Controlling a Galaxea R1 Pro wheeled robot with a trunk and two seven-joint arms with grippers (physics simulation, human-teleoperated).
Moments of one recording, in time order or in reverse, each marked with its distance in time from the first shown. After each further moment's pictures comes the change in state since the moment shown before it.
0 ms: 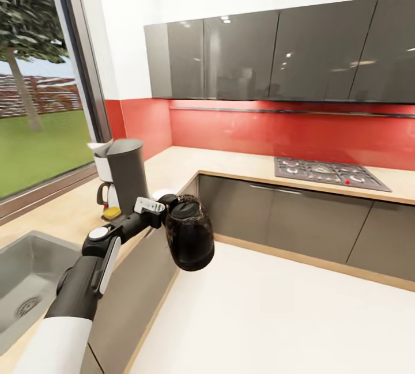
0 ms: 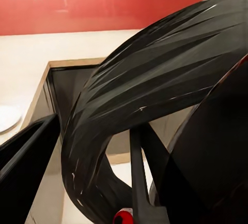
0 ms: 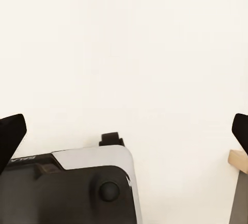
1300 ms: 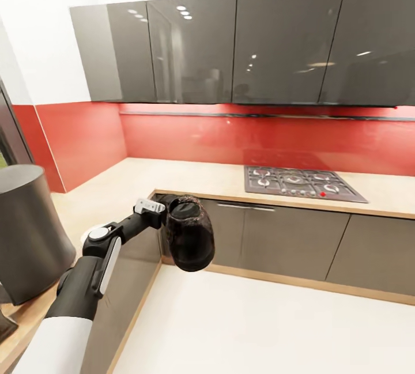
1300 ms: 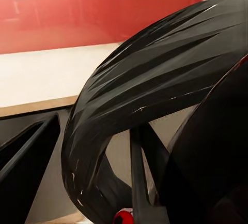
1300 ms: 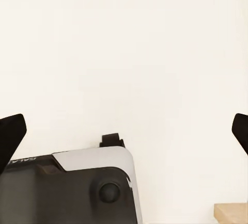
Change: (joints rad) left arm 0.000 0.000 0.000 0.005 0.000 0.000 0.000; right arm 0.000 0.001 0.000 0.000 0.000 0.001 0.000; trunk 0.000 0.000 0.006
